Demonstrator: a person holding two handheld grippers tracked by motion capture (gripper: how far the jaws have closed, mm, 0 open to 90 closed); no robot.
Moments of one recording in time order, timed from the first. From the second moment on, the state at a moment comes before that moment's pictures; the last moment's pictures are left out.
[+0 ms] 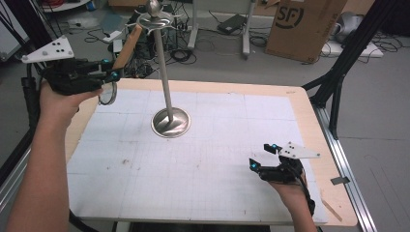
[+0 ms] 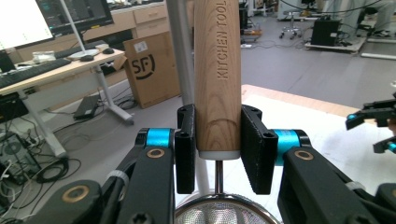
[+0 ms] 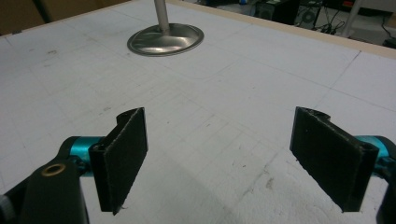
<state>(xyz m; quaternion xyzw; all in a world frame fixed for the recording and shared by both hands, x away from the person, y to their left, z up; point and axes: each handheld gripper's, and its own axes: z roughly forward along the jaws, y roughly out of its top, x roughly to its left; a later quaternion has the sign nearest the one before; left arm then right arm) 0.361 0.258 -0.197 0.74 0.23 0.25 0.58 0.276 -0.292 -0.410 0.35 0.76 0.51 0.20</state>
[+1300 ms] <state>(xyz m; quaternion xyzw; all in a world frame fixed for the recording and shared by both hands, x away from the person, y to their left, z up) 0.385 0.258 -0.203 0.74 0.26 0.24 0.56 0.275 -0.295 -0.410 0.35 0.76 0.51 0.20</state>
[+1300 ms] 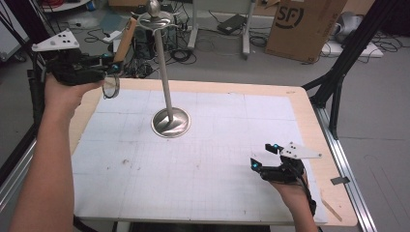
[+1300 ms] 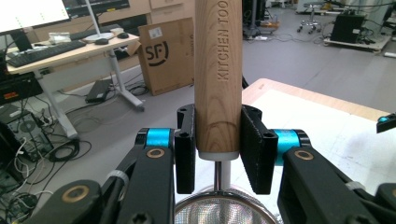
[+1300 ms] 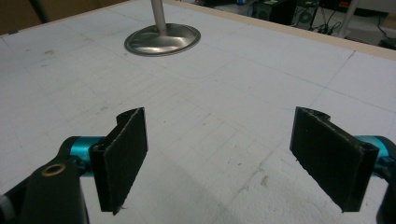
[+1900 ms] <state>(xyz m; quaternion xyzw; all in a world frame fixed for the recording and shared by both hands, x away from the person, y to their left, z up) 0.397 0.217 -0.219 0.76 0.27 0.26 0.53 0.274 -0.296 -0.409 0.35 0.76 0.51 0.20</state>
